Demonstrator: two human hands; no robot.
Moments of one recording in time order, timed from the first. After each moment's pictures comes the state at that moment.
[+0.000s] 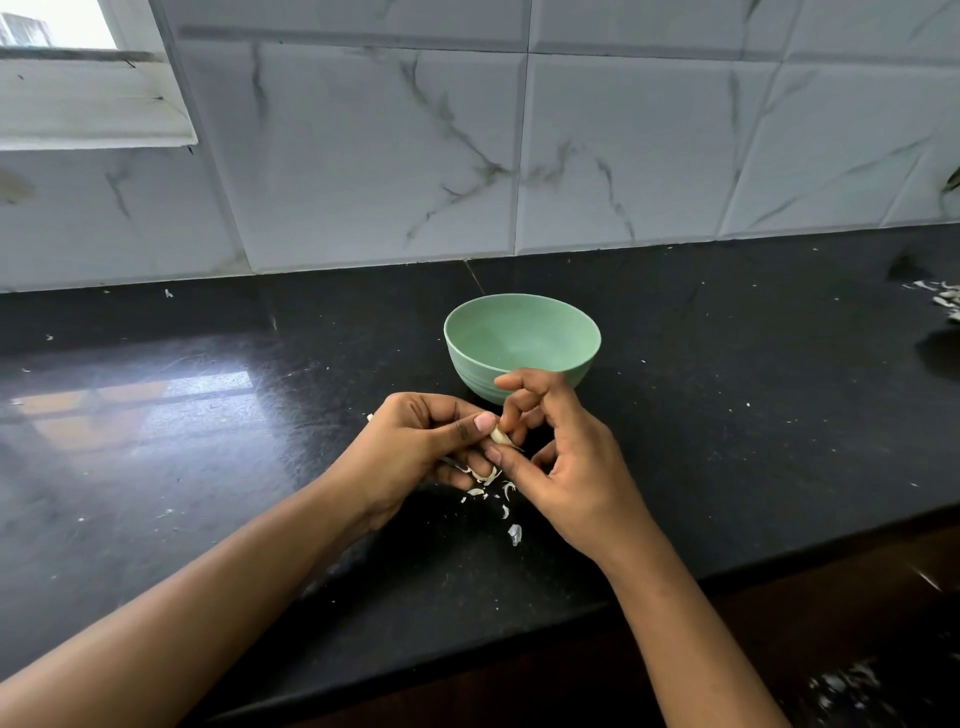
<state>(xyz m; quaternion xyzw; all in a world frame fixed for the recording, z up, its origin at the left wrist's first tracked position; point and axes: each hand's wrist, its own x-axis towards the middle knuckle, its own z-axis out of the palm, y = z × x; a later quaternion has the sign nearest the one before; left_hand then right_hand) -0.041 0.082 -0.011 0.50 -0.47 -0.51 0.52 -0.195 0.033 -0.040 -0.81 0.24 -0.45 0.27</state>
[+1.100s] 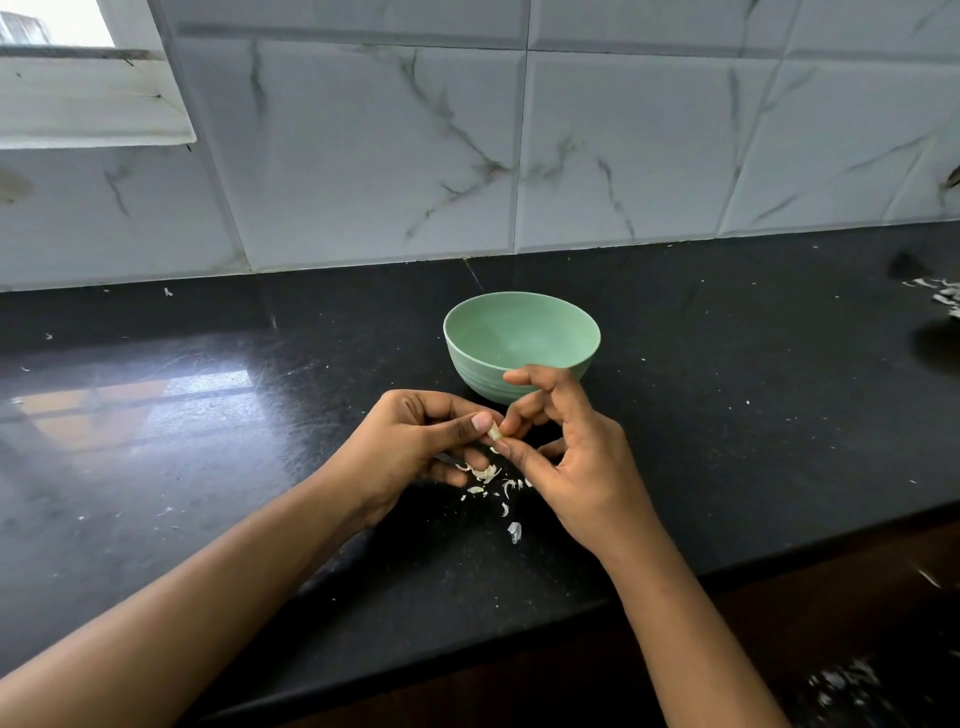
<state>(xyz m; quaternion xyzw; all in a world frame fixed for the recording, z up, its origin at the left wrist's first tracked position) -0.038 0.081 -0.012 0.51 -0.46 -0.51 0.52 -0.198 0.033 -0.039 -0.80 0.26 -0.46 0.27</state>
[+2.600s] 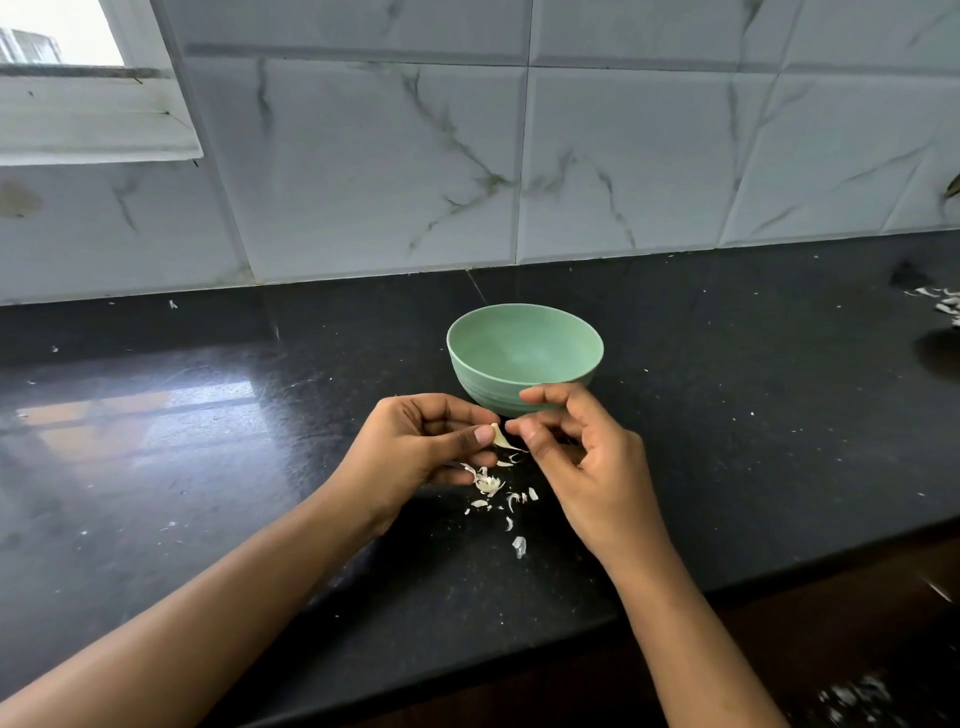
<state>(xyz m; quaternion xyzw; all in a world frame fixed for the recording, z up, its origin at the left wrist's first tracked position) -0.037 0.079 -0.013 0.53 -0.45 -0.47 0.54 -0.198 0.036 -0.036 -0.73 0.31 -0.50 0.34</state>
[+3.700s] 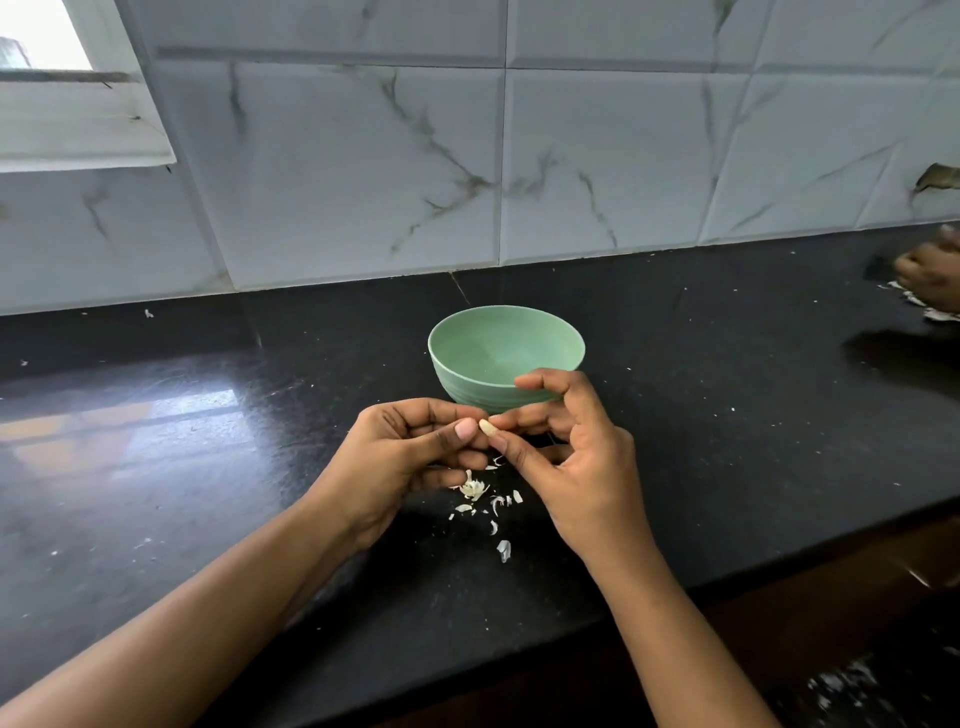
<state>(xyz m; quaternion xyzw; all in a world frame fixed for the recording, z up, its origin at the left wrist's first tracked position) -0.042 0.081 -0.011 0.48 -0.42 -0.52 0.57 -0.195 0.039 -0.029 -0.72 0.27 -0.55 0.33</state>
